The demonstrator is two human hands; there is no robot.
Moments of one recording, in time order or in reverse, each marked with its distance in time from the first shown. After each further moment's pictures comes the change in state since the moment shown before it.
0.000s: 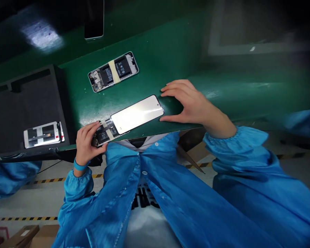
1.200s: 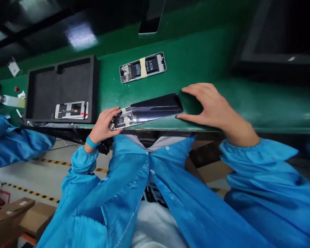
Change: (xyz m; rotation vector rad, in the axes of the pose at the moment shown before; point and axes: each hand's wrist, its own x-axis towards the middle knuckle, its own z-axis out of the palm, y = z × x) left_hand 0.001 -0.009 -0.004 -0.143 -0.107 0.004; right_hand 0.000 0.006 0.008 -0.218 0.162 -0.306
